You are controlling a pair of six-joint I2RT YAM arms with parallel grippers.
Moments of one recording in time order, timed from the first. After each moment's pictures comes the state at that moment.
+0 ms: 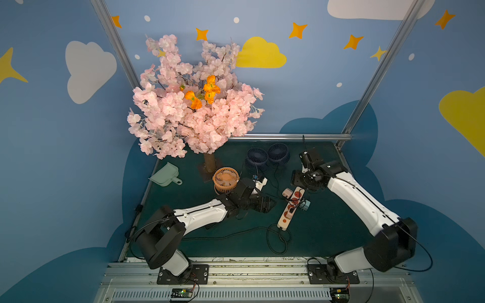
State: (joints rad) left arm -0.80 1.55 0.87 0.08 0.30 -0.51; right arm 0.43 1.55 1.36 -0.98 0.02 0.56
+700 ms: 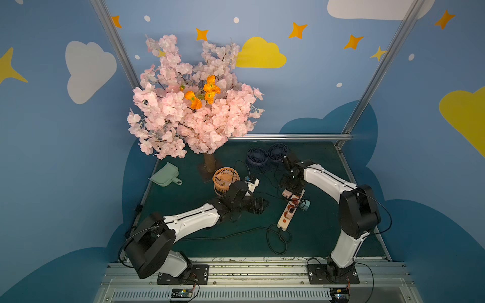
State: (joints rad) left arm -0.77 1.45 0.78 0.08 0.26 -0.51; right arm 0.48 1.84 1.39 -0.90 0.05 0.94
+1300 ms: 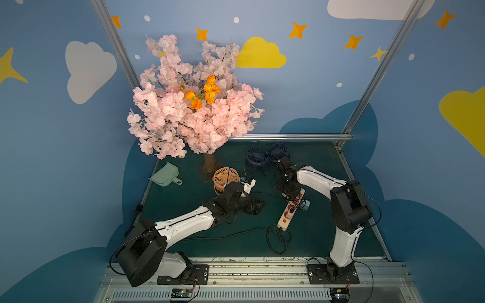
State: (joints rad) left arm -0.75 1.37 0.74 0.05 0.25 -0.49; right arm 0.51 1.91 1.37 -0.86 0.12 1.13
